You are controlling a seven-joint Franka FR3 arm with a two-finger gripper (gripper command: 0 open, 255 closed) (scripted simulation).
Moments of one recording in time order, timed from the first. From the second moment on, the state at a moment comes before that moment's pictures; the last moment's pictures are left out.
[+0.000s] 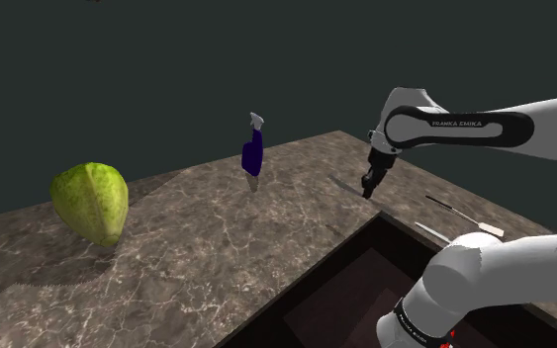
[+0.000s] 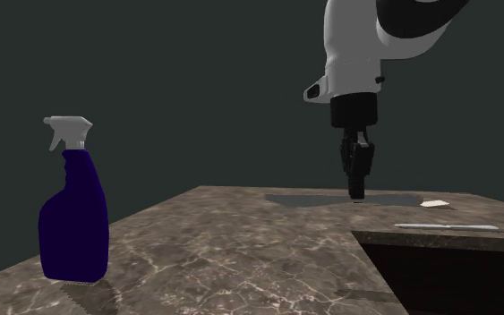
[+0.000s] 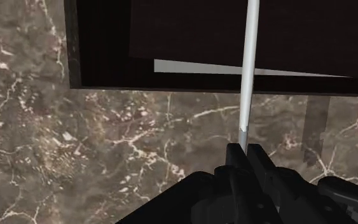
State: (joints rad) arm -0.10 -0.70 -0.20 -2.64 -0.15 1.90 -0.26
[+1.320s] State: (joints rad) arm -0.34 -0.69 -0.64 -2.54 -0.45 1.89 -0.77
